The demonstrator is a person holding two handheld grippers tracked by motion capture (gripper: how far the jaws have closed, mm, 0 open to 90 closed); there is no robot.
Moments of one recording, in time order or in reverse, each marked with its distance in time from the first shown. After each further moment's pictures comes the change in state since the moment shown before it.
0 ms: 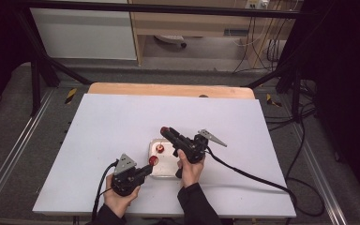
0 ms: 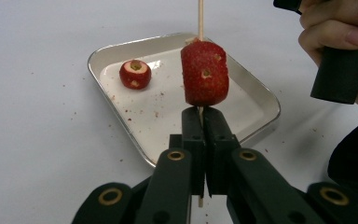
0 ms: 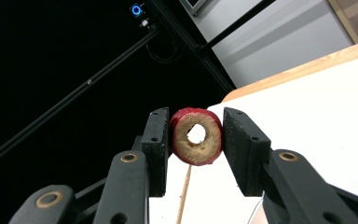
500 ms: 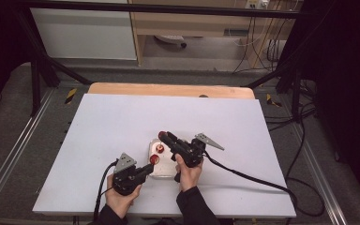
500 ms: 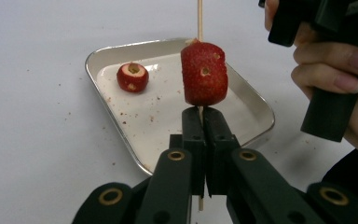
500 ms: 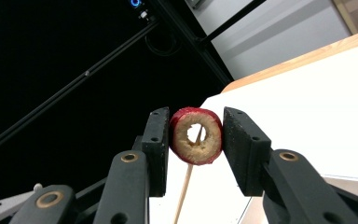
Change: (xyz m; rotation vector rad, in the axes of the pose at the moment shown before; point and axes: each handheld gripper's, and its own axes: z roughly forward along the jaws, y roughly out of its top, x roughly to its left) left arm -0.002 0.003 0.001 -0.015 -0.001 -0.050; right arm 0.001 -0.014 -0.001 0.024 -0.002 -0.011
